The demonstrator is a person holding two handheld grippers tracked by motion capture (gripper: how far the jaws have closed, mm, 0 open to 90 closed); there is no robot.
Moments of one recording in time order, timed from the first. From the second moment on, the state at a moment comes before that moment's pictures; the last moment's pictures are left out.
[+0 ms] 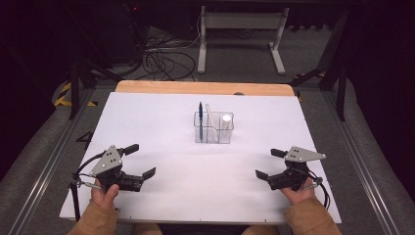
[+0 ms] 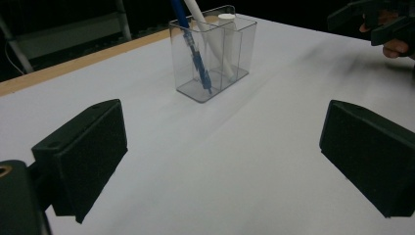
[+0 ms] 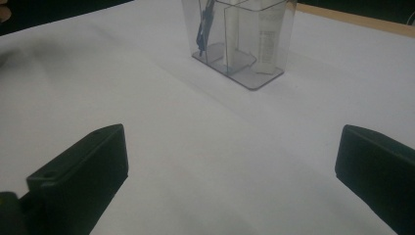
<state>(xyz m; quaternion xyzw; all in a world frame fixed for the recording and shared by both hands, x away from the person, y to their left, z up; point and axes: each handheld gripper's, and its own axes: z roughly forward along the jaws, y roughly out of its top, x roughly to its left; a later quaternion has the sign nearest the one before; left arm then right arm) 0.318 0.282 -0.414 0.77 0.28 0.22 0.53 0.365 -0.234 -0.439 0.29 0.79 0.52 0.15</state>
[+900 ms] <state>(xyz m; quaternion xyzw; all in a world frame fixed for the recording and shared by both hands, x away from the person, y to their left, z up) 0.317 0.279 -0.420 0.77 0.27 0.22 0.53 0.362 -0.229 -0.447 0.27 0.79 0.53 0.15</state>
